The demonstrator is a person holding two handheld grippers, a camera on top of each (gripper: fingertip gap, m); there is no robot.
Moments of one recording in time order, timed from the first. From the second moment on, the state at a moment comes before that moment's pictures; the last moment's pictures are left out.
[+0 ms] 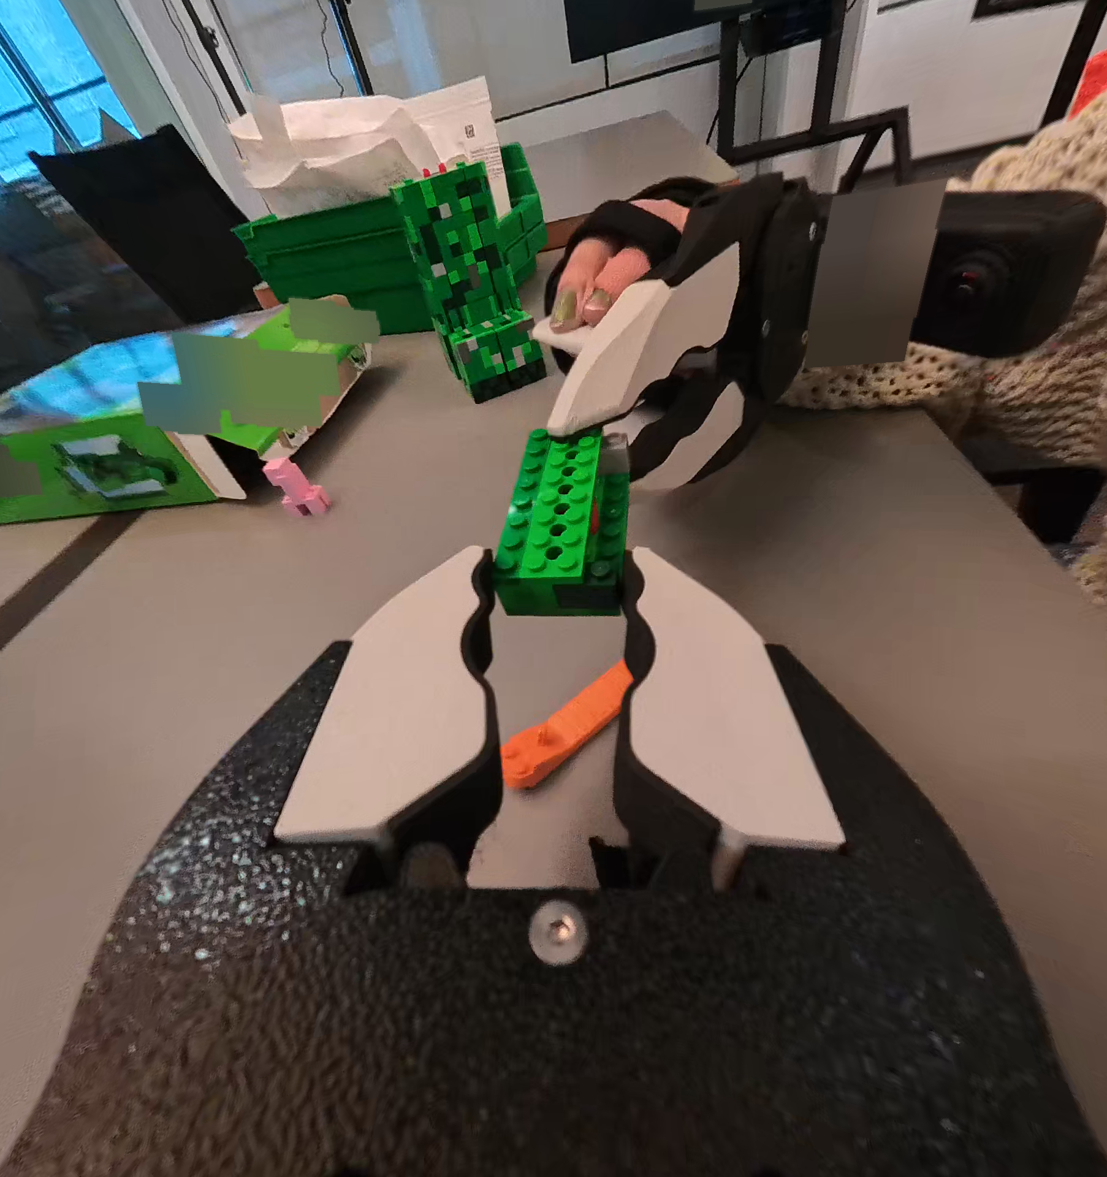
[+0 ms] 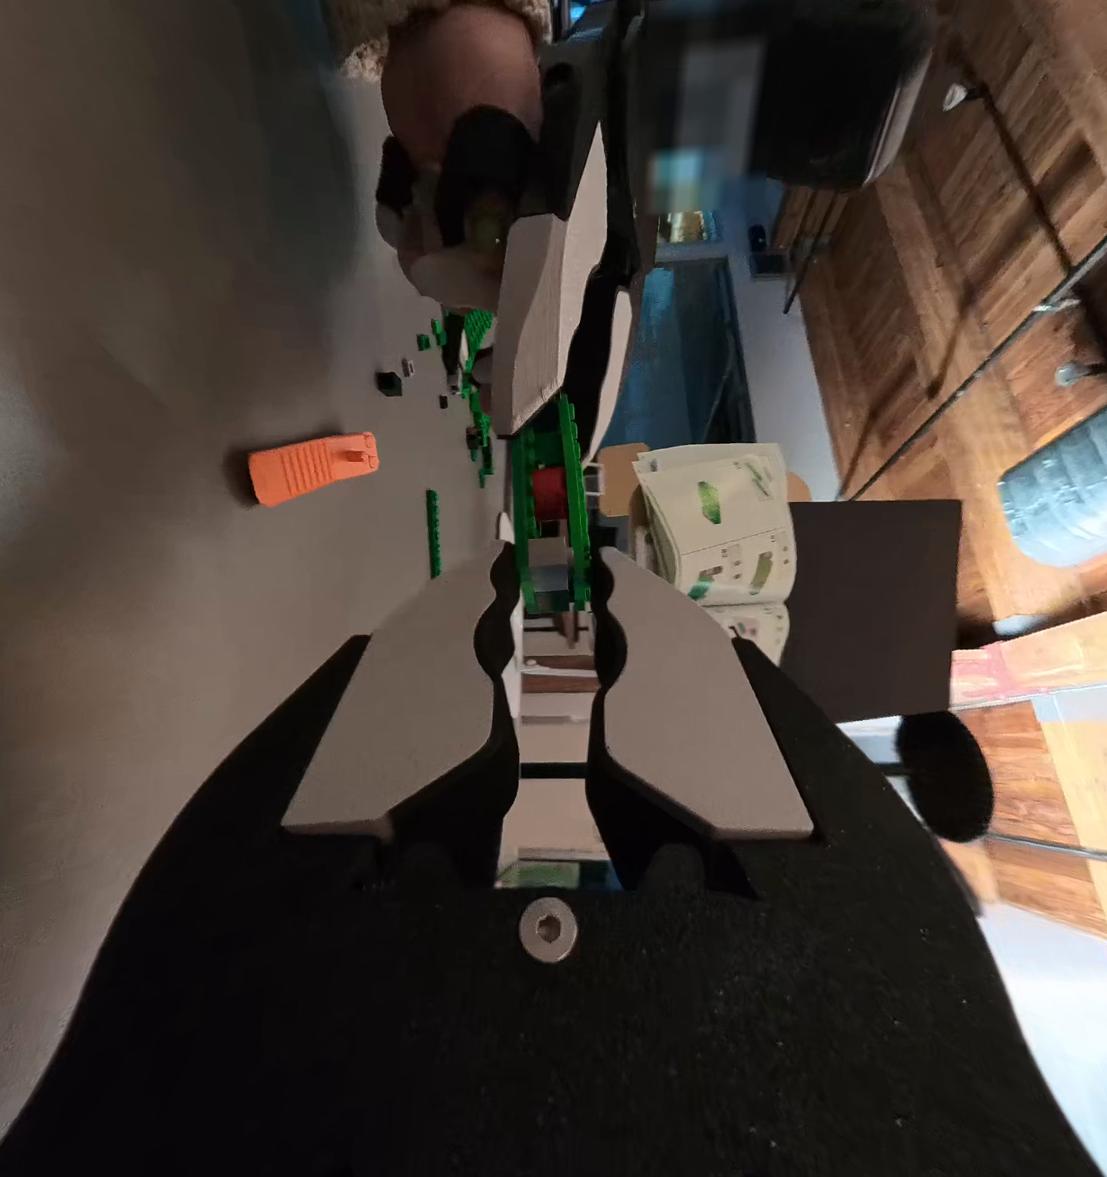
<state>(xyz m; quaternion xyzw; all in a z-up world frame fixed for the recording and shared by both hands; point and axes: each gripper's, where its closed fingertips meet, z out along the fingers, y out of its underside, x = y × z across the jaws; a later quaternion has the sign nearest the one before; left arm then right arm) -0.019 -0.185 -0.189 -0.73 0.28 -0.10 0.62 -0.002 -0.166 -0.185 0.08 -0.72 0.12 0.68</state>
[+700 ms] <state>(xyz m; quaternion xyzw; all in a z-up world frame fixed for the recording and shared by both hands) -0.008 -0.201 -0.182 -0.70 0.20 -0.38 0.57 0.003 -0.191 -0.165 -0.05 -0.75 0.34 0.56</state>
